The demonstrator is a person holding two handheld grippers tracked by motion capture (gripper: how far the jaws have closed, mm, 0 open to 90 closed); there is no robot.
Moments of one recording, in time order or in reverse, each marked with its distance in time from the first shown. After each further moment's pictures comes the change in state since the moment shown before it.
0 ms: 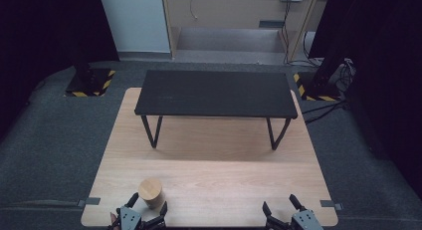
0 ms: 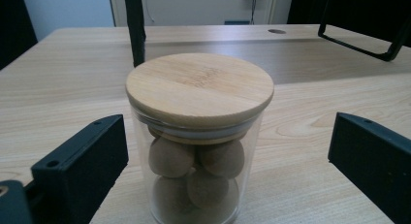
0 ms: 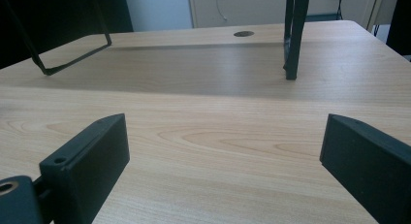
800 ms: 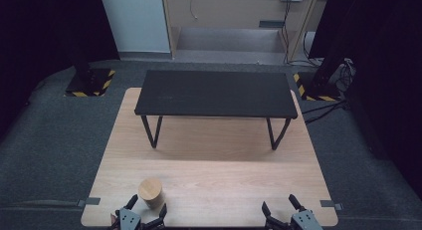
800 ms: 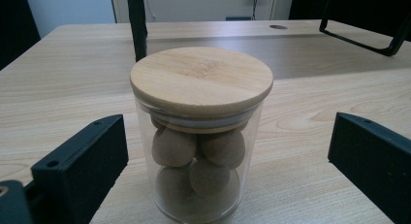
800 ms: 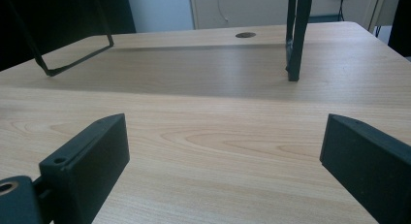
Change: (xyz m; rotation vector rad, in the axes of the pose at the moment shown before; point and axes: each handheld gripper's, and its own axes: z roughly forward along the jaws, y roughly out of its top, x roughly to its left) left arm -0.001 0.001 -0.004 0.016 0.009 0.008; right arm 0.001 0.000 0.000 -0.003 0.004 -0.002
